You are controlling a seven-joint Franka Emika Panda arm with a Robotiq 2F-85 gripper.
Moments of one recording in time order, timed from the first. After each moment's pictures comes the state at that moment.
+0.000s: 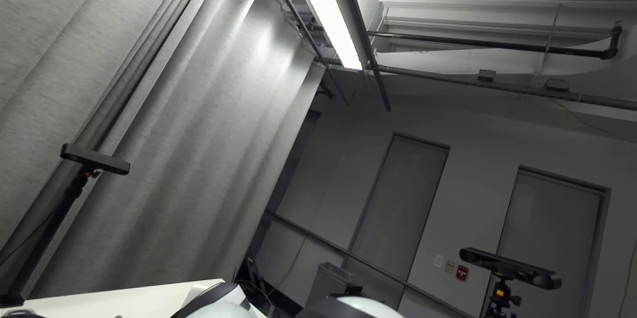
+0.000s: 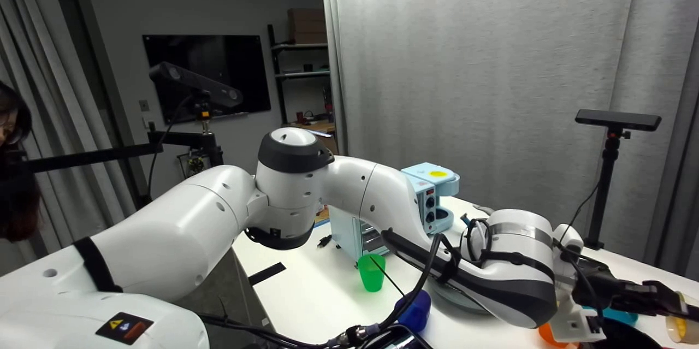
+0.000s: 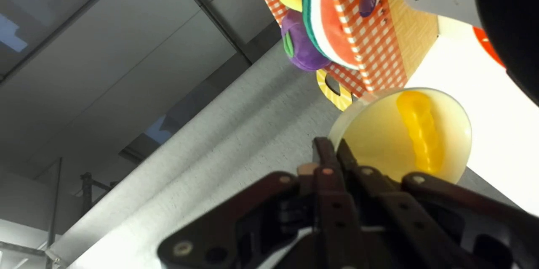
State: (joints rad) arm 0.80 1.46 -1.30 -1.74 -1.04 3.00 1.68
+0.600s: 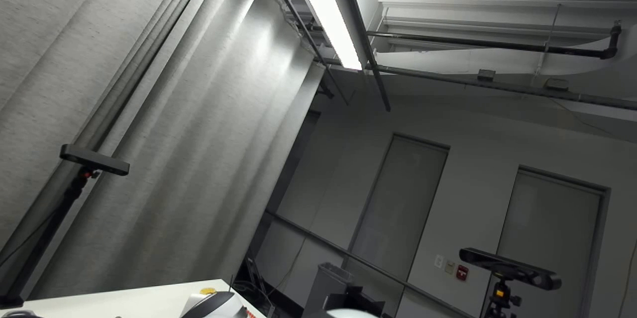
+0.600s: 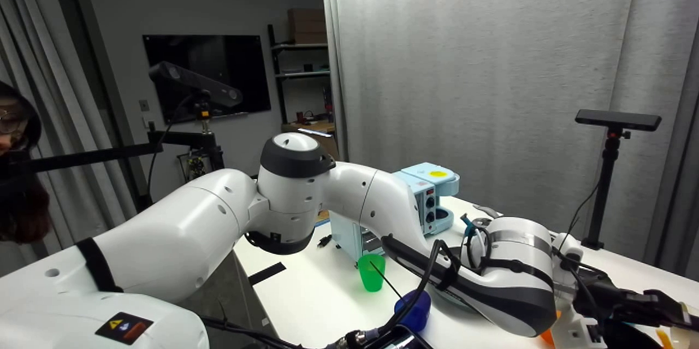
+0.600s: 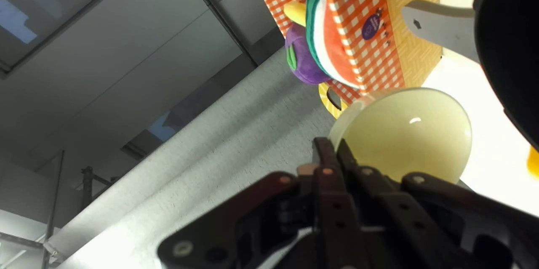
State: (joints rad) arm 0.79 1.49 -1.29 -1.74 -1.05 2.98 1.67
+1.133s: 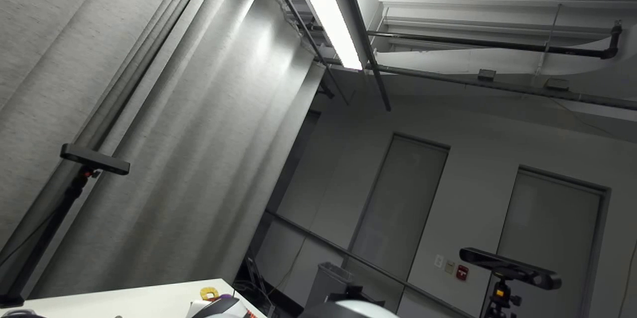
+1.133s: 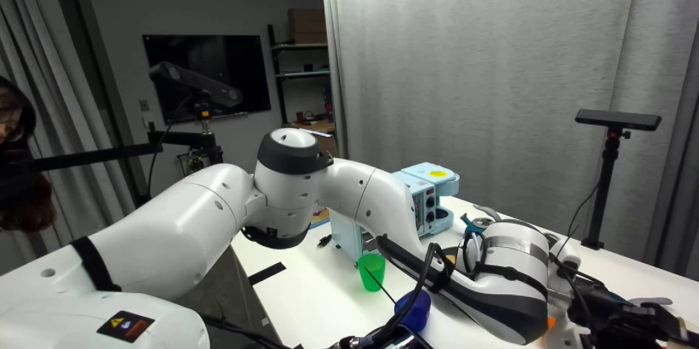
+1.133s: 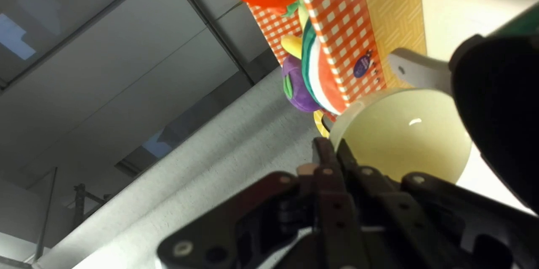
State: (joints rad) arm 0.81 1.45 -1.26 -1.80 -1.05 2.98 1.64
